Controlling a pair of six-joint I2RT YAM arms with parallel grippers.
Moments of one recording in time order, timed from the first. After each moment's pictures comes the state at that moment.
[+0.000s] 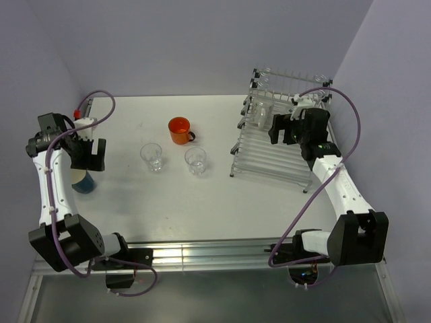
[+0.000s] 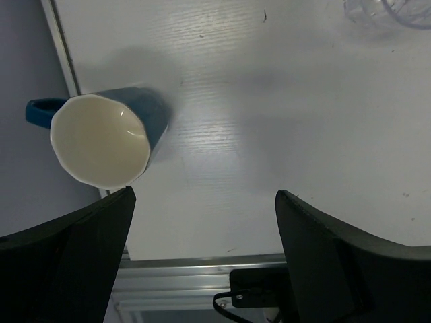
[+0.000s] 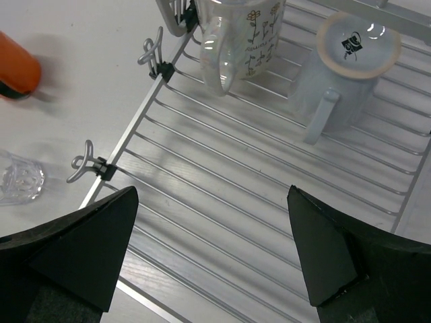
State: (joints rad) left arm 0.38 1.29 1.30 -1.08 0.19 0.44; right arm 0.03 1.23 0.97 -0.21 -0.20 0.02
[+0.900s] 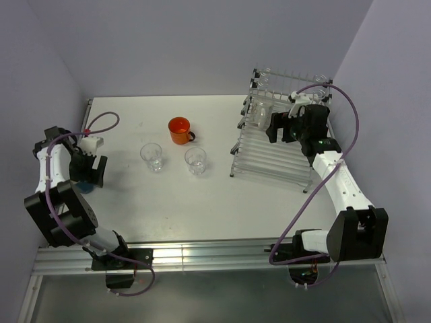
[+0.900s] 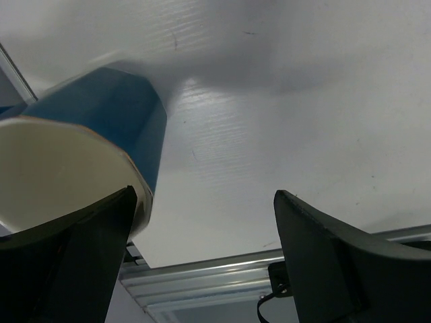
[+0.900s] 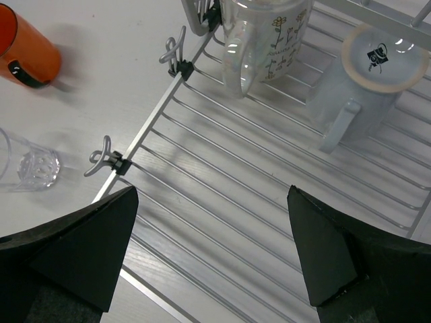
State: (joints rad) left arm 0.48 1.49 1.19 -1.03 0.18 0.69; right arm 0.03 1.27 1.03 -0.26 -0.27 -0.01
